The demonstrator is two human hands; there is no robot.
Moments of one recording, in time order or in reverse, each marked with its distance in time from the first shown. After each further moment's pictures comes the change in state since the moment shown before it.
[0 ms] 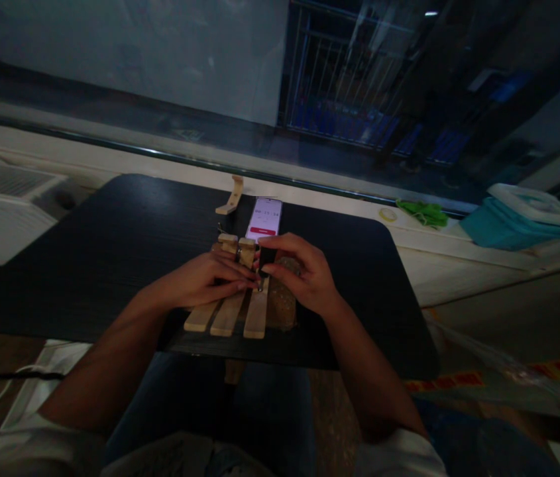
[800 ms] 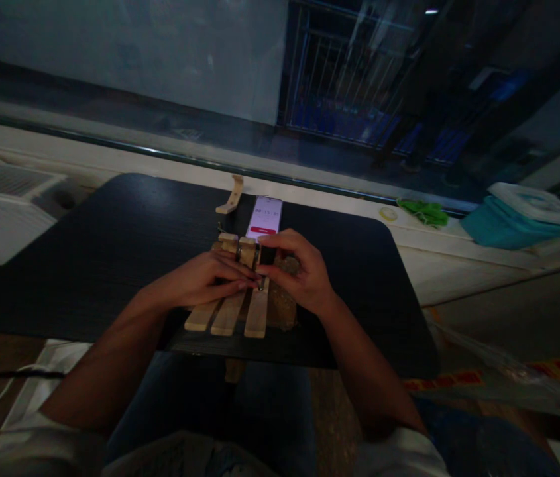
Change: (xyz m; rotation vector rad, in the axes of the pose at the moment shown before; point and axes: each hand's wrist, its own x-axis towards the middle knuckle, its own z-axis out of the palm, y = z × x) left_hand 0.001 0.002 -0.001 -0.015 -0.005 -0.007; right_hand 0.005 0.004 0.004 -0.089 0.020 -0.083
